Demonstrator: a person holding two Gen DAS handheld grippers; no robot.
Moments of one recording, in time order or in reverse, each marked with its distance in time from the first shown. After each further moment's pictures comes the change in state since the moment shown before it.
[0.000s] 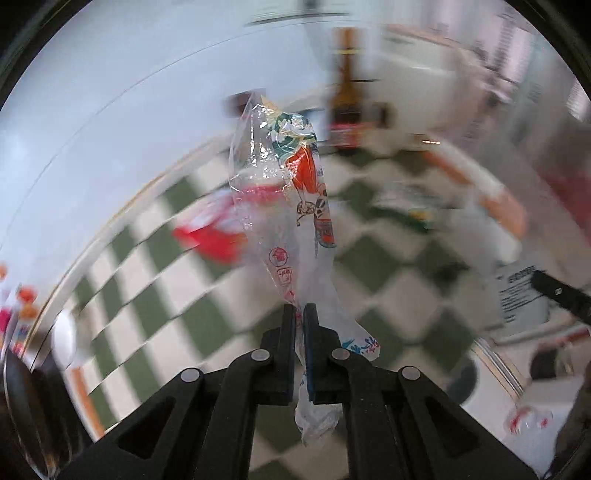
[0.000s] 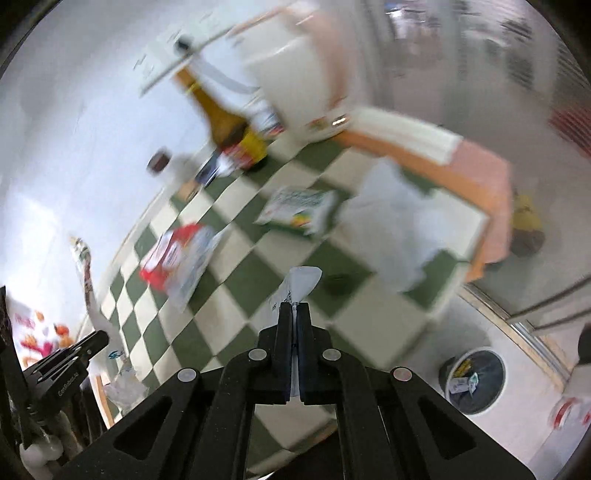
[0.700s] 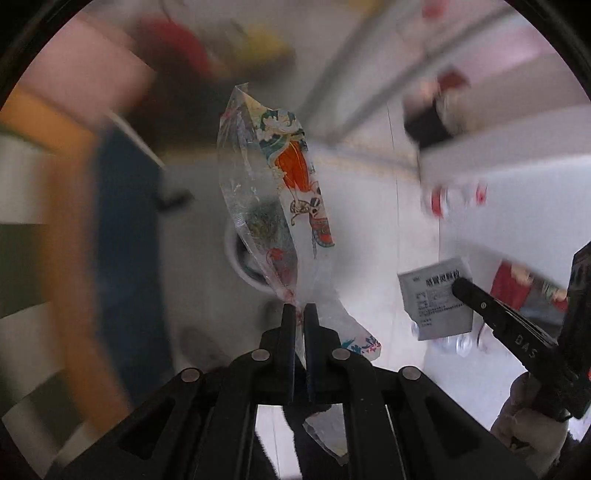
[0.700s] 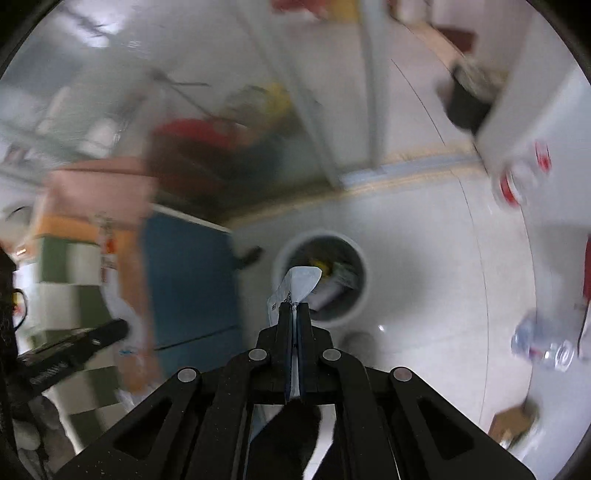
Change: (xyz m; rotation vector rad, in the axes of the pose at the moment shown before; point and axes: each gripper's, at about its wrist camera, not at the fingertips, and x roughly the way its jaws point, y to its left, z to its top) left arm 0.222 -0.483 -0.200 0.747 0.630 -0.450; right arm -0.021 -0.474 -0.273 0.841 0.055 -0.318
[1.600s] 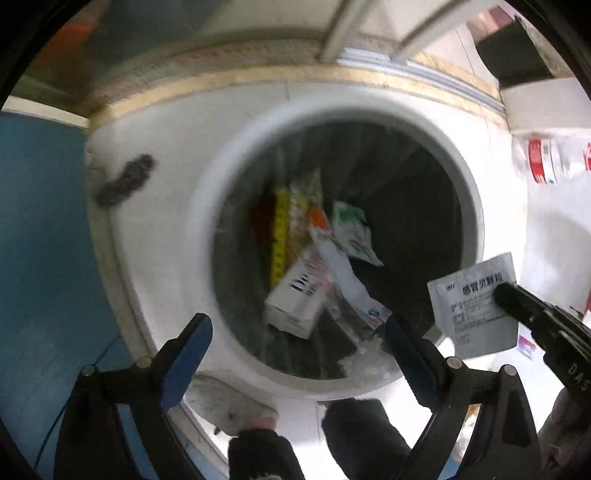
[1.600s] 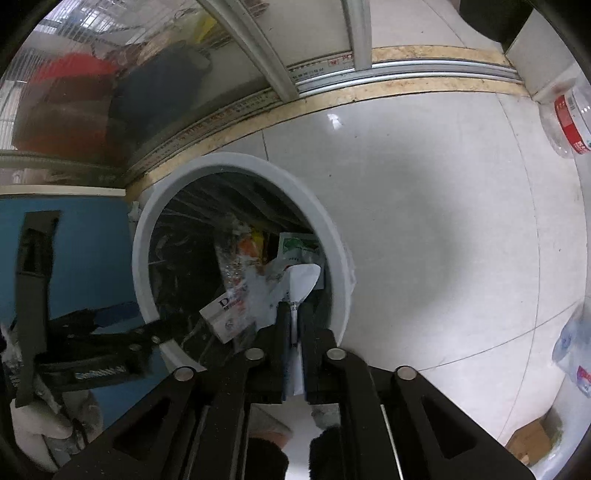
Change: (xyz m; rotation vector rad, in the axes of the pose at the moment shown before) left arm 0.309 0.061 0.086 0.055 0.119 0.170; right arm 0.346 -0.090 0.025 0.015 0.167 -0.017
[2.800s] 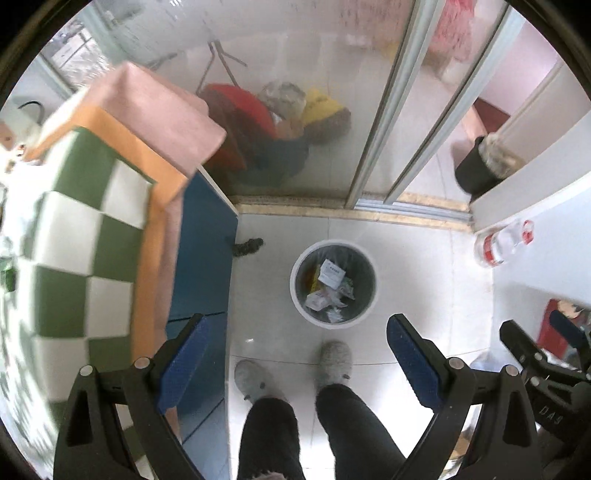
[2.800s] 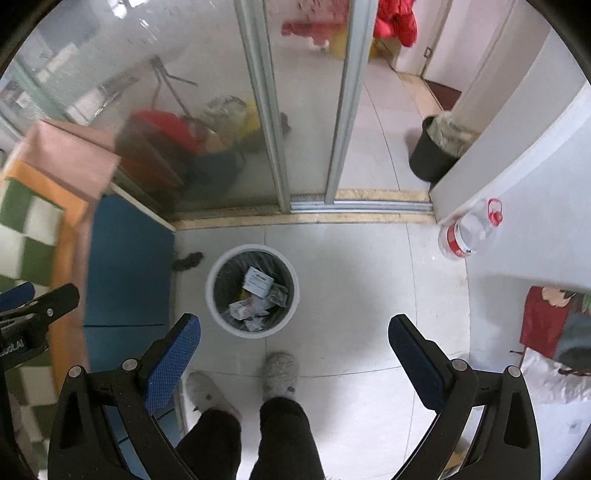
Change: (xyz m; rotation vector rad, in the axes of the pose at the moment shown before) left arm -0.430 -0.051 -0.203 -0.168 -0.431 0.158; right arm -0.438 0.107 -0.129 -0.243 -0.339 -0.221
